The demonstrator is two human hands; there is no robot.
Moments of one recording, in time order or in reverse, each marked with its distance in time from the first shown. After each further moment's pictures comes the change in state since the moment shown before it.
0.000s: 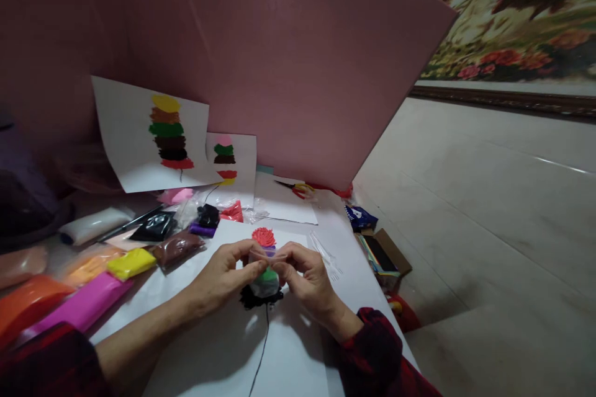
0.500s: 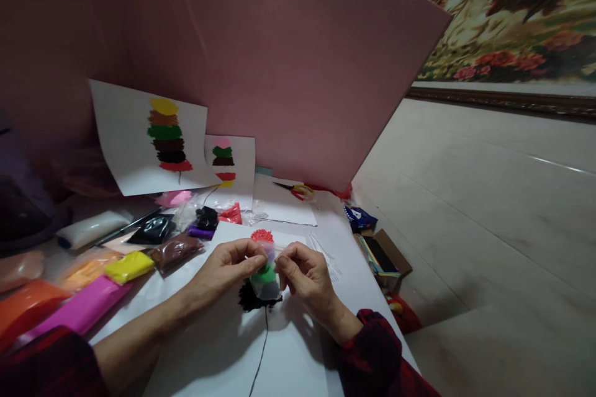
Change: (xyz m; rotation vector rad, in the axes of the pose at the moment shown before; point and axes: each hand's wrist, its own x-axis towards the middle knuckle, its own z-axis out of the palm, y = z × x) left_hand 0.003 -0.007 0.003 -0.321 0.026 -0.158; right_hand -0.004 0.000 0.001 0.143 0.018 0.137
